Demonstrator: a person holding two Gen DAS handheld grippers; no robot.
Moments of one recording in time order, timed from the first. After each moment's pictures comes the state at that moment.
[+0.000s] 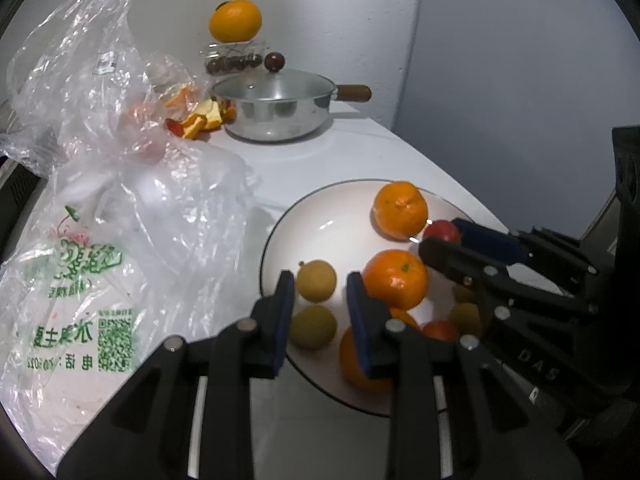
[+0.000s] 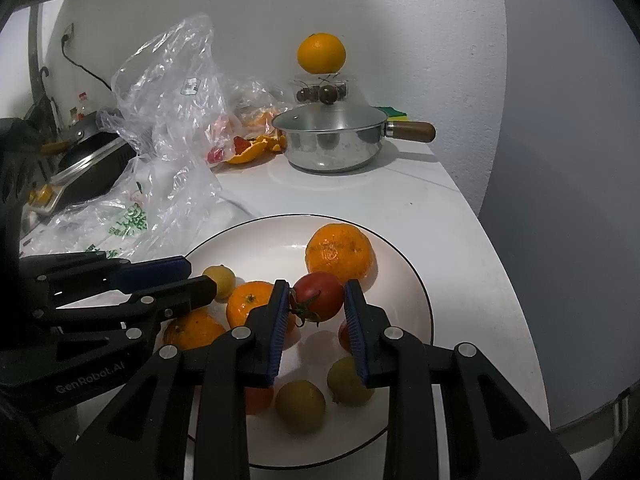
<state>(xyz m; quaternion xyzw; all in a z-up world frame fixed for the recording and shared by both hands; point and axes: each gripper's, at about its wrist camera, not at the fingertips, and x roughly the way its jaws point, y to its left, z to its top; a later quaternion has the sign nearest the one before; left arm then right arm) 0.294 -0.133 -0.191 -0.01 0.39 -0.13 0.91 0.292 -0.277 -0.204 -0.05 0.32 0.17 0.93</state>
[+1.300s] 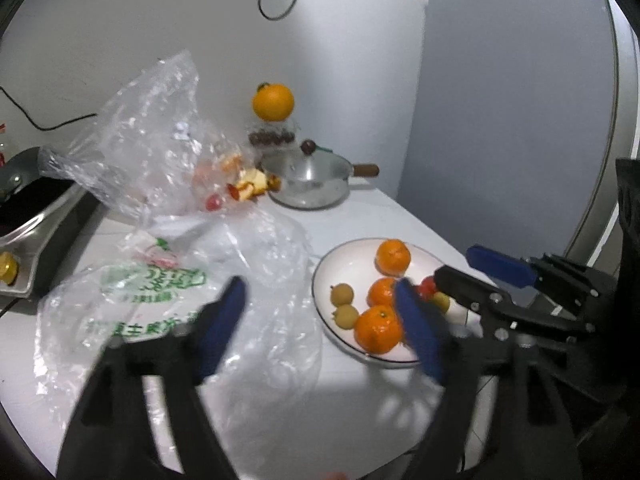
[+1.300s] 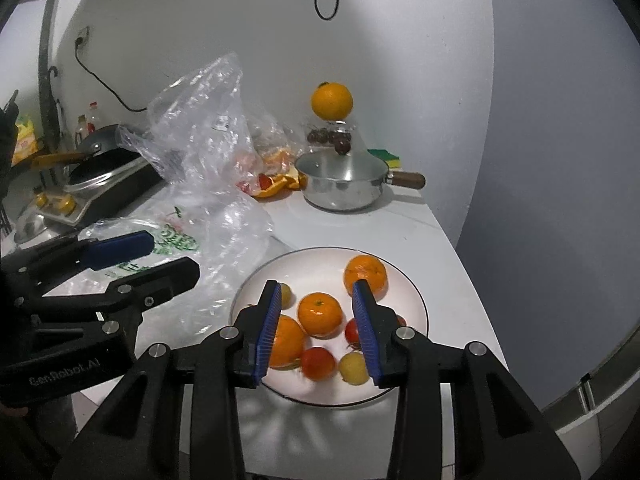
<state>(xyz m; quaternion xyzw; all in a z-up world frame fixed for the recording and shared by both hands) 0.199 -0.081 -0.116 -0.03 0.28 -0.10 0.95 0.211 -0.241 -0.145 -0.07 0.27 0.15 0.95</state>
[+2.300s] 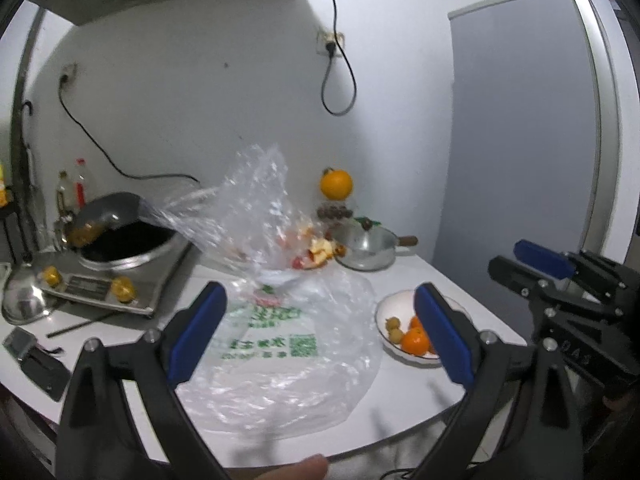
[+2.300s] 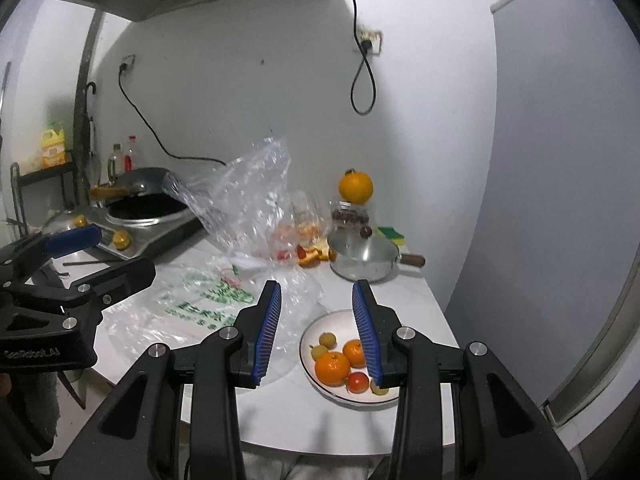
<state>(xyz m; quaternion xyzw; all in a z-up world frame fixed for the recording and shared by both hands) 0.068 -0.005 -0.038 -0.03 0.16 -0.01 0.99 0.100 -0.196 -0.067 -0.11 0.15 0.15 0.97</state>
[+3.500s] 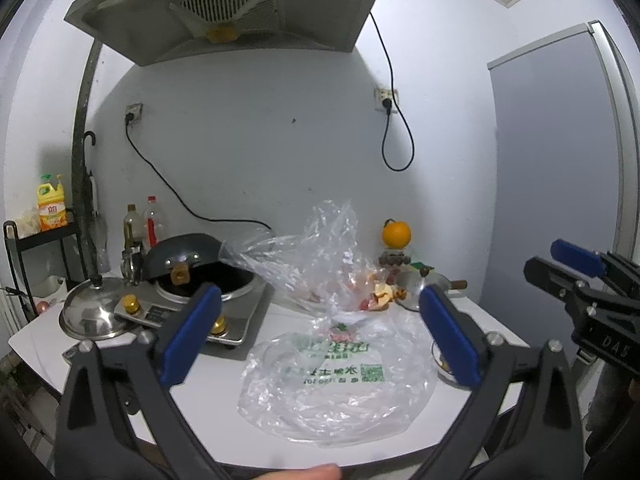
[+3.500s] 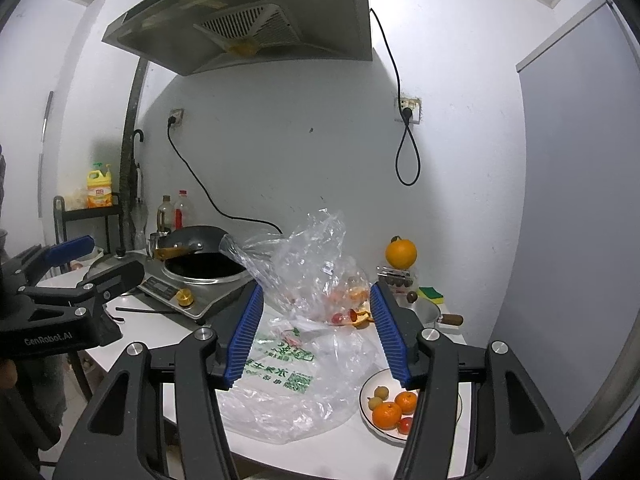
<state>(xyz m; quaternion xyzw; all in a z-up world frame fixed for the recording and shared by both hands) -0.006 0.047 0.004 -0.02 0.09 0.08 0.99 0.048 -0.162 -0.022 -0.09 0.06 0.23 0.97</state>
